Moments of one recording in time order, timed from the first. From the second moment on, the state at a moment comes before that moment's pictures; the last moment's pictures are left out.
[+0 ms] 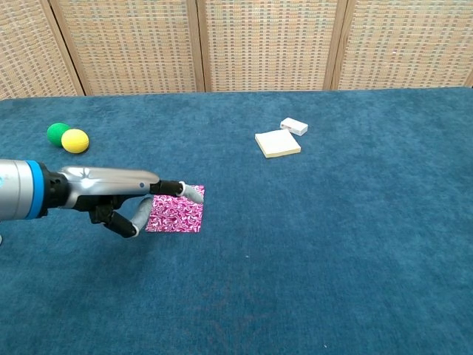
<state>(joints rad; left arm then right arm) -0.87 -1.38 -0.01 -1.64 1.15 0.61 0.05 0.09 -1.11 0.06 -1.60 -1.45 1.41 0.12</state>
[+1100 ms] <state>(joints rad) -0.86 -1.39 0.04 -1.69 1.16 0.60 0.06 0.09 -1.11 0.06 -1.59 -1.46 1.41 0.12</state>
